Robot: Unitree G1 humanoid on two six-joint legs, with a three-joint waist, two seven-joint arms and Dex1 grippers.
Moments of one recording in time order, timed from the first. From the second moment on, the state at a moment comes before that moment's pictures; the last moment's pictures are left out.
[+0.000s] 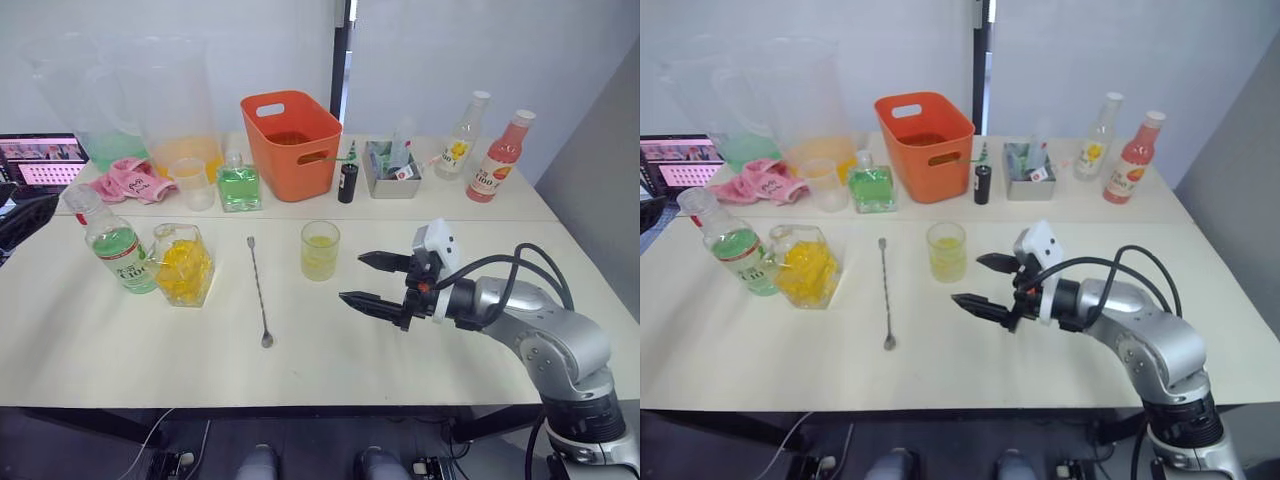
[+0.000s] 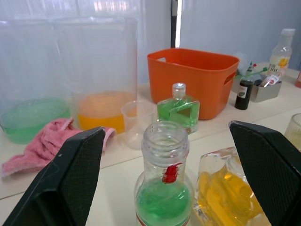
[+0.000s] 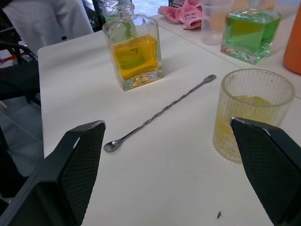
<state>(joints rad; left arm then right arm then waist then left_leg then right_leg) -0.31 1.09 0.81 0.26 -0.68 0.54 -1.05 -0.44 -0.61 -0.03 -0.47 0.69 0.82 0.73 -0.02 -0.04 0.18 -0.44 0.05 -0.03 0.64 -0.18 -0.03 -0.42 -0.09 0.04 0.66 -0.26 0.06</state>
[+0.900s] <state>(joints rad) -0.07 0.83 0.45 -0.35 -0.75 0.61 -0.97 -0.28 -0.60 -0.11 -0.43 0.61 0.74 0.58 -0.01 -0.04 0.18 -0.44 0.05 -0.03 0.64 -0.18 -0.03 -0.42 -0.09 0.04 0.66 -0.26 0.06</state>
